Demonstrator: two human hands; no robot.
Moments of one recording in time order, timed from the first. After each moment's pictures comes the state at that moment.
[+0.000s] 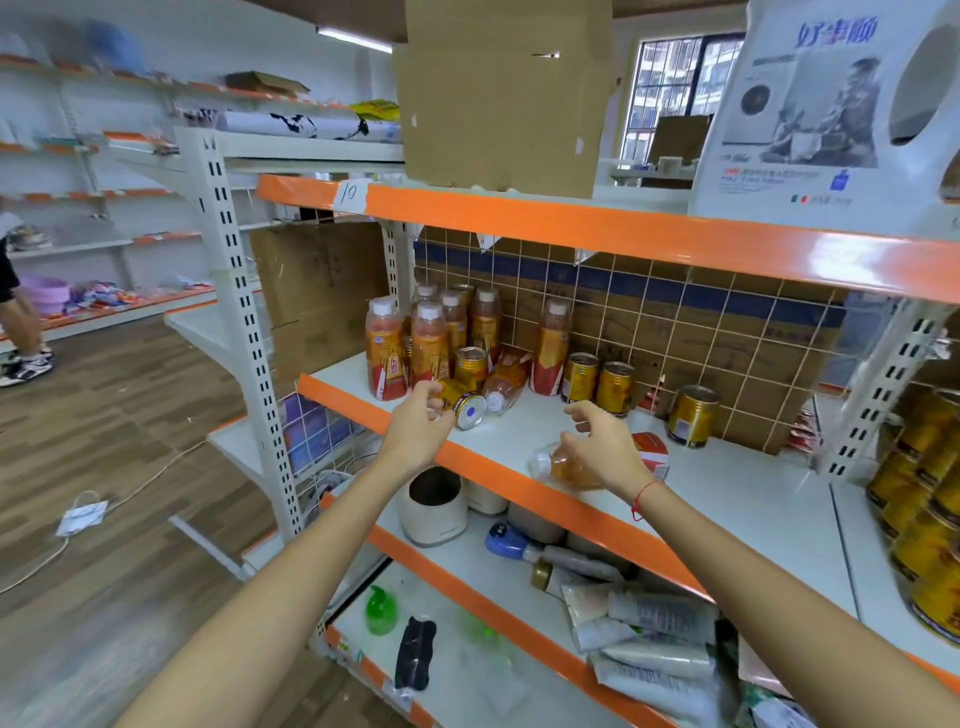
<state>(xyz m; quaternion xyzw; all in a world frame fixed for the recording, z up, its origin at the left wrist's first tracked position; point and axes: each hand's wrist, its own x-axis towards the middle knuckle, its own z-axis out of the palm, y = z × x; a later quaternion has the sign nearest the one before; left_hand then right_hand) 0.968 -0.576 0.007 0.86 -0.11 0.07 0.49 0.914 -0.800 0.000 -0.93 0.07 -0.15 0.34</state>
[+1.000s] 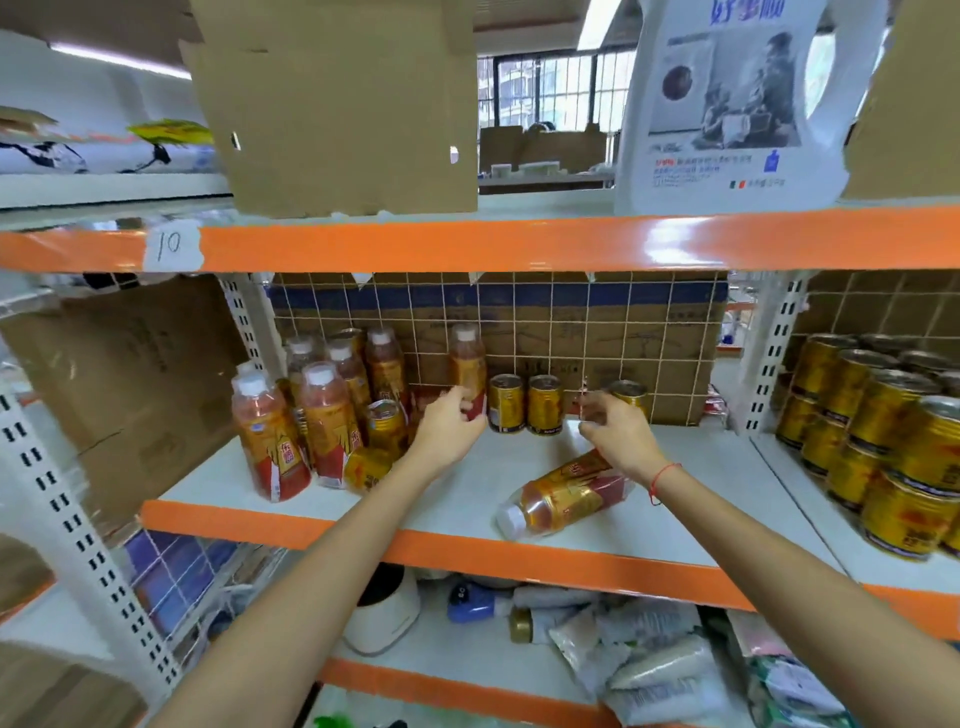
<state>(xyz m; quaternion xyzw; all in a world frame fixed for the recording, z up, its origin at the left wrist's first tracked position) 1.083 -0.683 0.017 0.83 -0.32 -0.01 0.45 0.954 -0.854 0.010 -0.88 0.25 -0.24 0.31</state>
